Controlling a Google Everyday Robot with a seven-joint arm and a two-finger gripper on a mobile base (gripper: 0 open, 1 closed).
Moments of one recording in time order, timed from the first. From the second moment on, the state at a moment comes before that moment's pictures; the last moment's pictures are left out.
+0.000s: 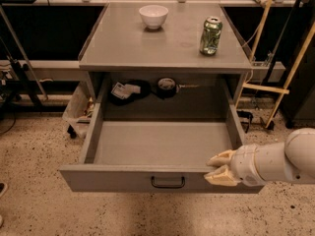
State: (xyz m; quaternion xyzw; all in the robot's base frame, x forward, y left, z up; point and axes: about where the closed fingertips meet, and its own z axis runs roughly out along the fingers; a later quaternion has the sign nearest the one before) arm 0.447 -0.172 0.678 -0.51 0.78 0.15 0.32
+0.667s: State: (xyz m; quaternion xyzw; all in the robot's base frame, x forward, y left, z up) arm 0.436 -0.173 0.677 -0.50 0.79 0.15 0.32
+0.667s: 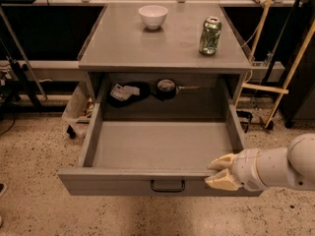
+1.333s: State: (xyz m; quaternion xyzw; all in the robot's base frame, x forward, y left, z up) arm 0.409 -0.172 0.679 -0.50 0.79 0.14 0.34
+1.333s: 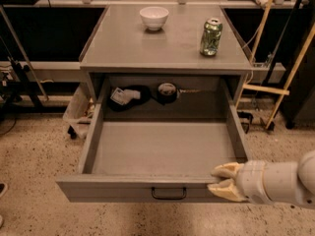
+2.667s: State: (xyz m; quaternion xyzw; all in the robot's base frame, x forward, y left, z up) arm 0.410 -0.172 0.681 -0.50 0.79 0.14 0.34
